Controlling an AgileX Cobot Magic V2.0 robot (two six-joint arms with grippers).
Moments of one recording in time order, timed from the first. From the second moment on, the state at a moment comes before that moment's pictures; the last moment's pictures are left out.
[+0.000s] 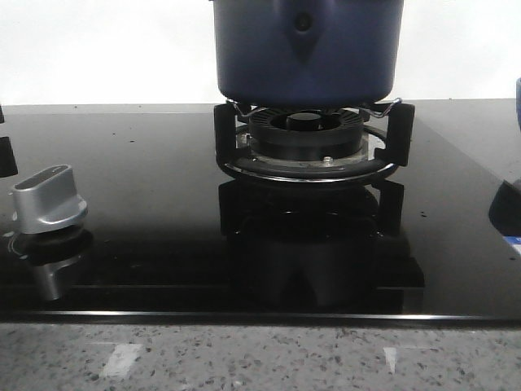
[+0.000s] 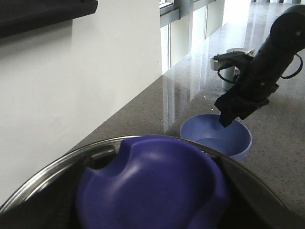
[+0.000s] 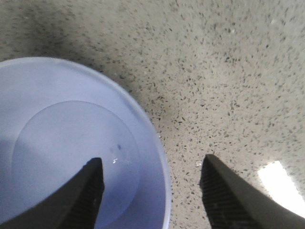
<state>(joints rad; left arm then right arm) -0.31 1.26 -1.31 -1.24 0.83 1.33 -0.30 1.39 -1.21 -0.02 1.07 0.32</state>
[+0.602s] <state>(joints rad) -0.31 1.24 -1.31 -1.25 0.80 1.33 -0.38 1.50 -1.19 0.15 1.03 0.30</state>
